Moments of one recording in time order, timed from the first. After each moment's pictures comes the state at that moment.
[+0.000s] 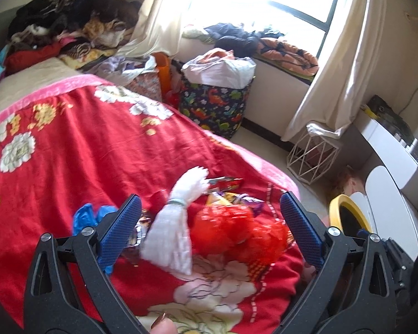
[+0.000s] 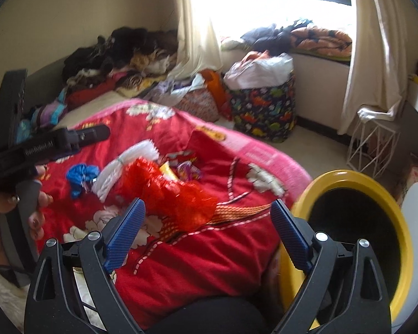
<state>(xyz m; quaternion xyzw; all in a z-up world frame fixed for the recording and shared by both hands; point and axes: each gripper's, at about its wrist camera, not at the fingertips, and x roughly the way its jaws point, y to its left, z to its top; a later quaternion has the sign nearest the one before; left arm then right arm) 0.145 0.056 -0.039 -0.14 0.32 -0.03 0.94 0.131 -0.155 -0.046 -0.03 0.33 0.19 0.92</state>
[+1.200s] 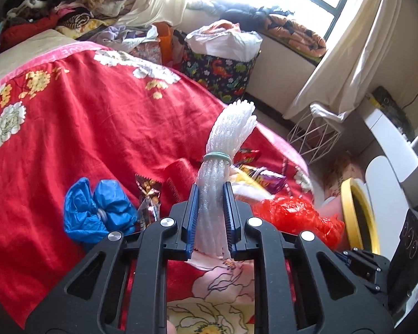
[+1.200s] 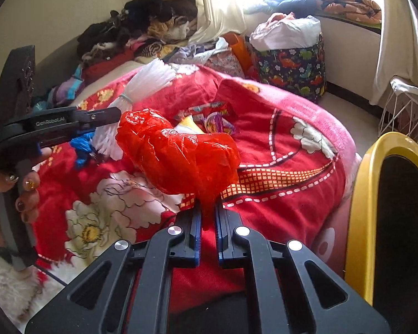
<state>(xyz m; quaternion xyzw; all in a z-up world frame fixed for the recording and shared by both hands) 0.156 0.072 -0.066 -0.16 0.38 -0.06 0.91 0.147 -0.138 -0.089 -0.01 0.41 0.26 0.88</state>
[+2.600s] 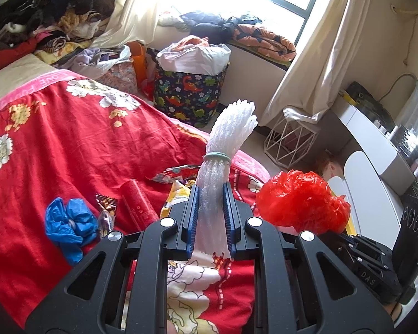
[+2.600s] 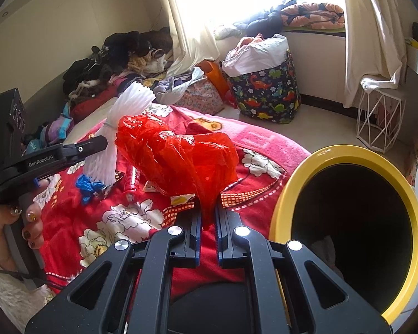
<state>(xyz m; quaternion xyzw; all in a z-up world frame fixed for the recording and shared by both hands) 0.142 0.024 -0.025 -0.14 0.34 -0.11 0.92 0.131 -0.203 -0.035 0.05 0.36 0.21 0.91</state>
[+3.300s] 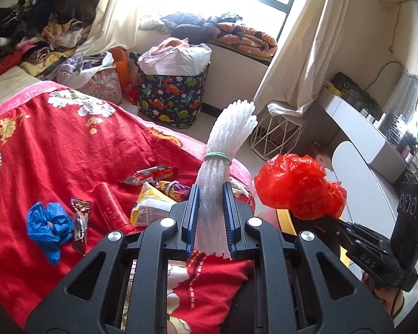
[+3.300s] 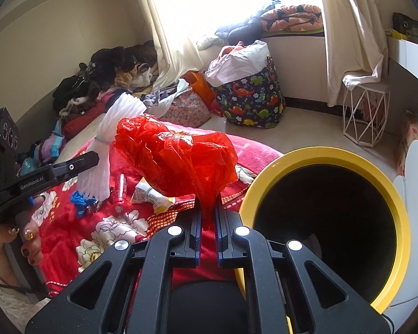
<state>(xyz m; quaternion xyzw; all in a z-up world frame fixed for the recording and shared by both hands) 0.134 -0.013 -0.014 -0.11 0.33 -0.14 0.93 0.124 -0.242 -0.024 0.08 0.34 0.17 0.92</state>
